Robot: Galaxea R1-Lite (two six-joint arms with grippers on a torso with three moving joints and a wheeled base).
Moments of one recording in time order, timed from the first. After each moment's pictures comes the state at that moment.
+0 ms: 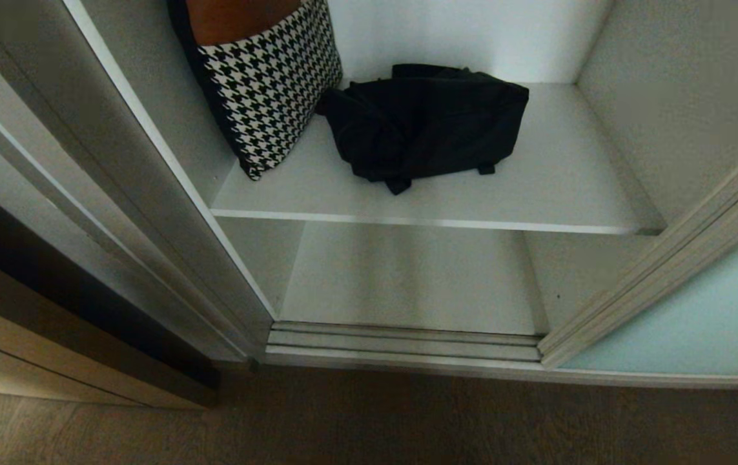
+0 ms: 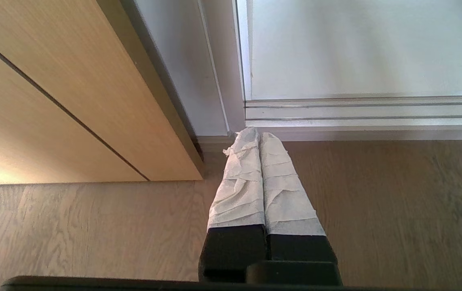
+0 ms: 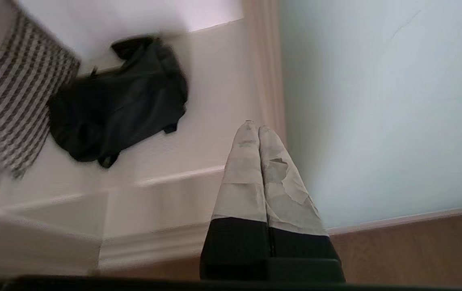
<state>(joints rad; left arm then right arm) 0.01 0.00 0.00 0.00 -0.05 0.10 0.09 1.02 -1.93 0.80 -0.23 0.30</state>
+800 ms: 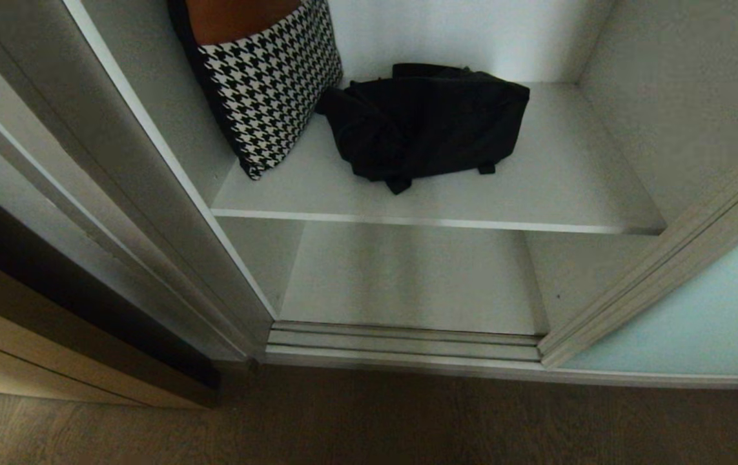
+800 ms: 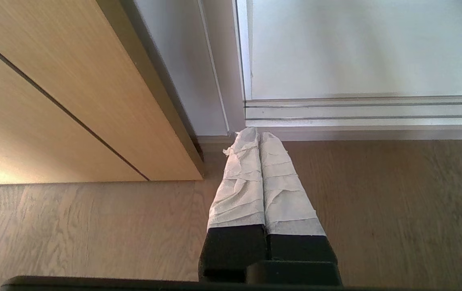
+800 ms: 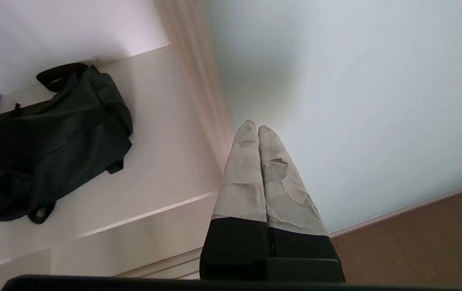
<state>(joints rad) 0.01 0.00 0.00 0.00 -0.05 0.10 -0.19 1.12 -1.87 0.65 -0.13 0.29</state>
